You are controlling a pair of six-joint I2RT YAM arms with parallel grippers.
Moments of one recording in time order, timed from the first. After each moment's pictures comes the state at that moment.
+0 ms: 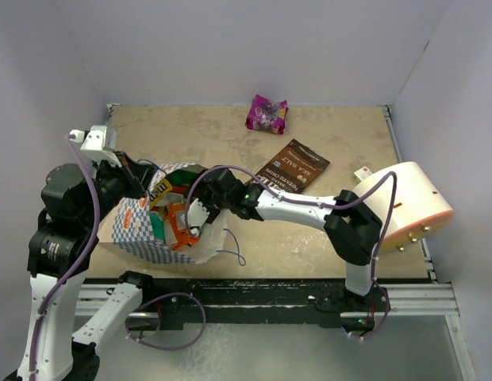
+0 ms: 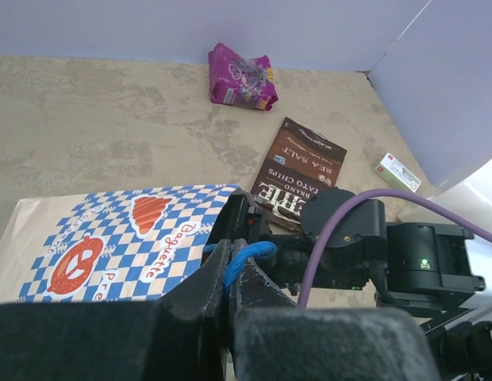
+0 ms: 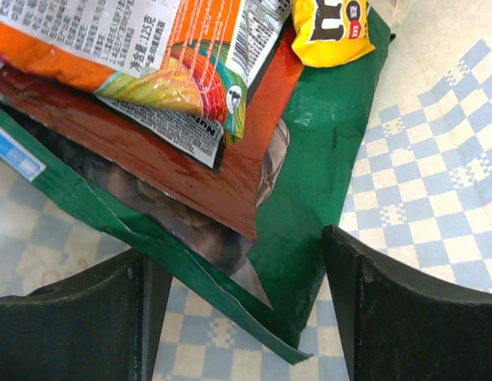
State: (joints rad) left arm -0.21 0.73 1.31 -0.77 0.18 -0.33; right arm 1.03 1.87 1.37 -0.12 -0.01 -1.50
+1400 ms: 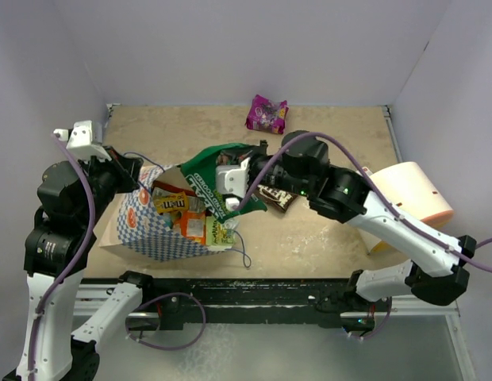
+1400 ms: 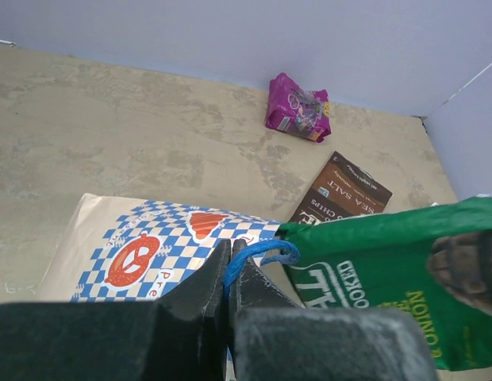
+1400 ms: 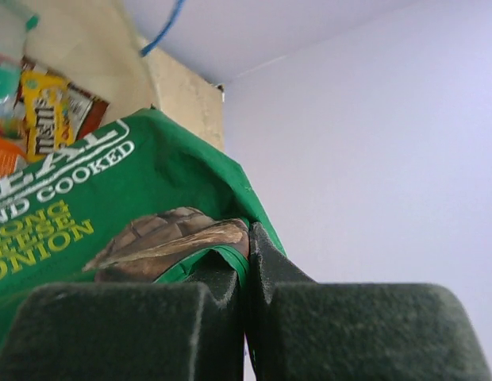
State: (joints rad) left arm -0.21 0.75 1.35 -0.80 -0.03 -0.36; right arm 1.04 1.33 1.58 -0.44 -0.11 -1.10
